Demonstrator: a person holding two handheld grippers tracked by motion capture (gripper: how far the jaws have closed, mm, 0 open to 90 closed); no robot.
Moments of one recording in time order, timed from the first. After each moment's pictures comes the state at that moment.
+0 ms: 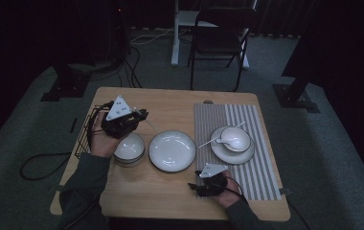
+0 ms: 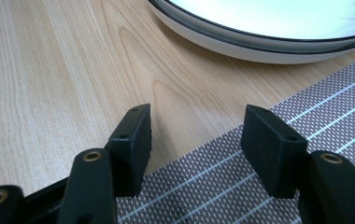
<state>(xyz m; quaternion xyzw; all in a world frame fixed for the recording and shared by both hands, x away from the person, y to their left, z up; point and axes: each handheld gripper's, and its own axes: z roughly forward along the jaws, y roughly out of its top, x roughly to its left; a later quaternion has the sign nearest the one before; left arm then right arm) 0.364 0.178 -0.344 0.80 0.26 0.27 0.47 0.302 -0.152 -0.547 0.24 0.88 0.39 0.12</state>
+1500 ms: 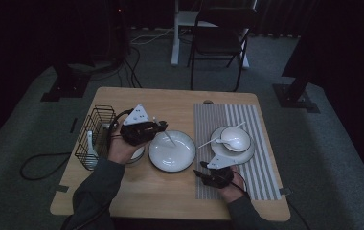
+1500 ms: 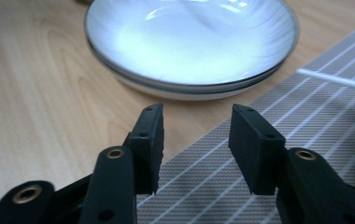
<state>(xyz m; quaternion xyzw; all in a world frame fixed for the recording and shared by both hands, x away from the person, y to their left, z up) 0.363 0.138 -0.365 0.82 0.23 0.17 0.50 0.313 -0.168 -0.523 0.29 0.84 0.43 0.17</state>
